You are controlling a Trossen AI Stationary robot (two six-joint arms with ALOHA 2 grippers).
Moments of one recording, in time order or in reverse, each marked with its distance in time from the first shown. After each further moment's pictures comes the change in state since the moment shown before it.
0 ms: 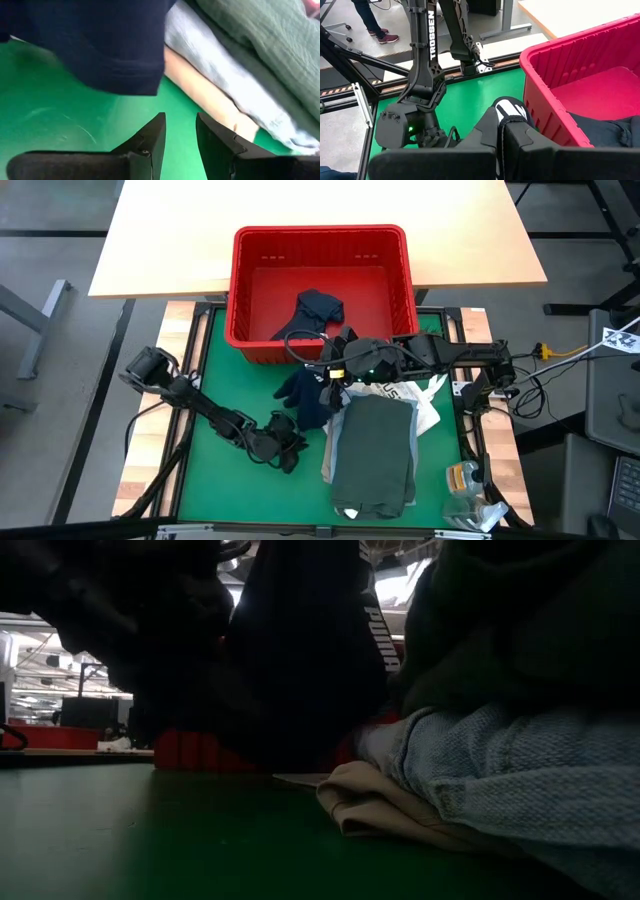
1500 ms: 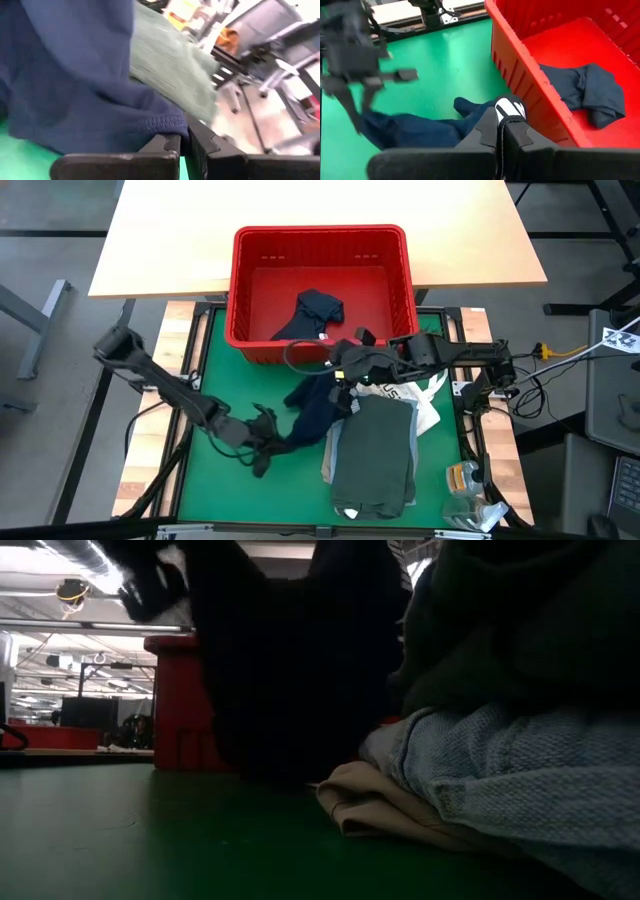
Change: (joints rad) left arm -0.049 -0.389 0.000 -0.150 0.150 0.206; right arm 0.000 -0.001 -0.001 -0.289 0.079 0.084
